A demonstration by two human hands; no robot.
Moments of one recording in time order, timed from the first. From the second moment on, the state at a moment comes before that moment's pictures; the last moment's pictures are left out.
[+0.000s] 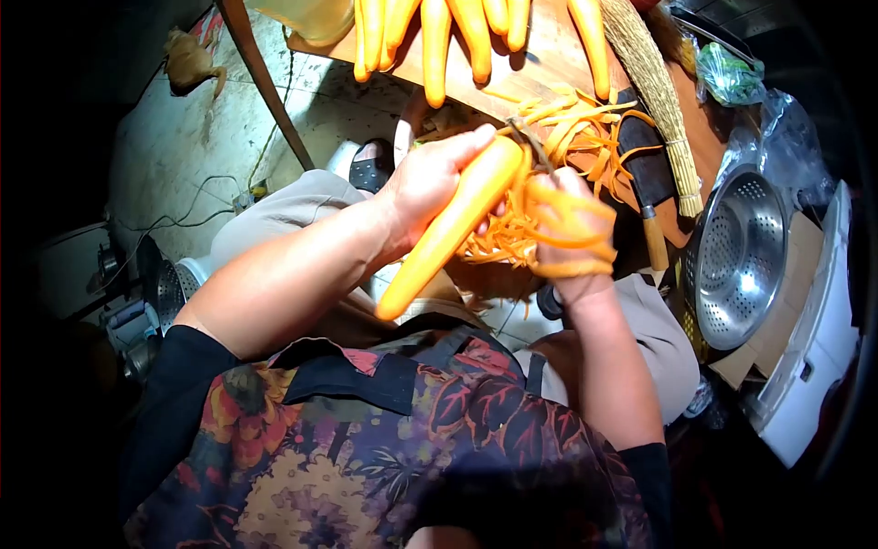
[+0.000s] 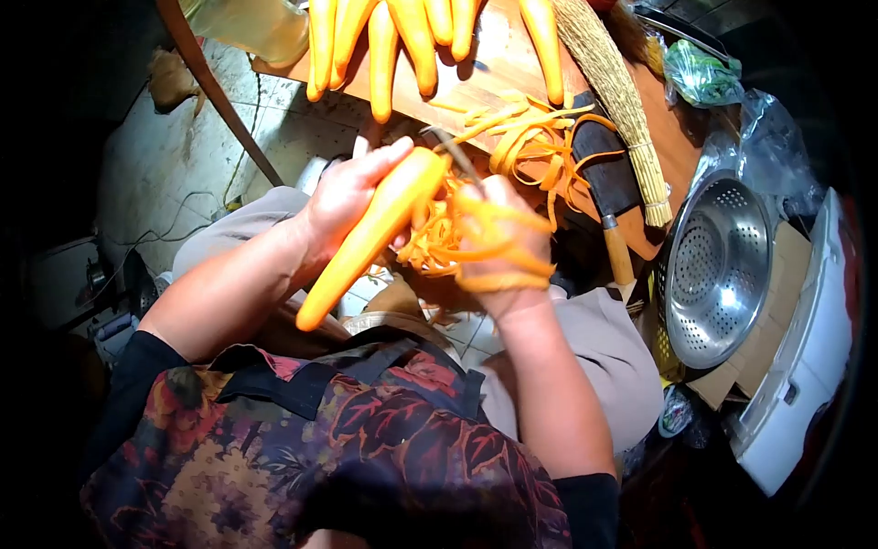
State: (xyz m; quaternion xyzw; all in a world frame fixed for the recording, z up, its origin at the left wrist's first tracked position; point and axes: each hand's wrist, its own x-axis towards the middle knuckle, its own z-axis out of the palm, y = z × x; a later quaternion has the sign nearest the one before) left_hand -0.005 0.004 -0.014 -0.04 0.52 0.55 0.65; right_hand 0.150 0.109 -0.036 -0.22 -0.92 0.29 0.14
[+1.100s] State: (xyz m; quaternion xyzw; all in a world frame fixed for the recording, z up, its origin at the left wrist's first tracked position) left_hand -0.030 -0.039 -0.016 0.05 0.50 0.68 0.53; right_hand 0.204 0.078 -0.114 -0.18 -0.94 0.23 -0.19
